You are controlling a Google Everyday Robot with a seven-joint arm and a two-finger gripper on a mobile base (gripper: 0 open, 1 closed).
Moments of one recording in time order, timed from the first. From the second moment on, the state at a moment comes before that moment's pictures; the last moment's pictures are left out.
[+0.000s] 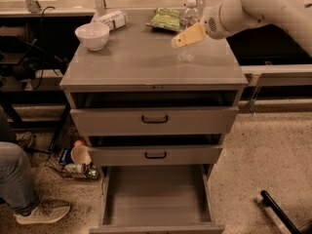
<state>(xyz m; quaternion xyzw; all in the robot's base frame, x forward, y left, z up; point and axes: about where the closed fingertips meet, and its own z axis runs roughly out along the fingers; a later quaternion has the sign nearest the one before) 0.736 -0.138 0.940 -0.26 0.86 0.08 0.43</state>
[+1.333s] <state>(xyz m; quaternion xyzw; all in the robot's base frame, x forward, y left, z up) 0.794 -0.122 0.929 -0.20 0.84 0.07 0.50</state>
